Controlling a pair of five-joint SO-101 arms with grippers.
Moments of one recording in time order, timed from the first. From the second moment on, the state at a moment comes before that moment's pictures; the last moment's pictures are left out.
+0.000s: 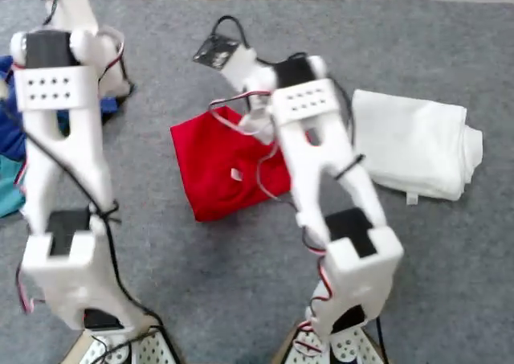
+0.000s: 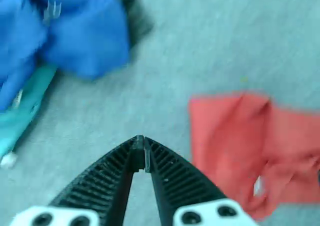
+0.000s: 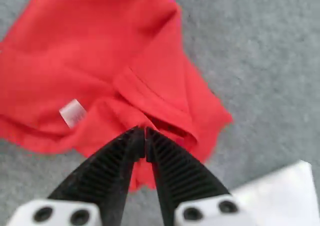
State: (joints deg) left arm -9.5 9.4 -35.4 100.3 8.9; right arm -19.3 19.0 -17.0 80.8 37.4
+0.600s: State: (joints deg) left arm -15.7 -11.7 18.1 89.2 -4.5; right arm -22.8 32.7 -17.0 76.7 33.3
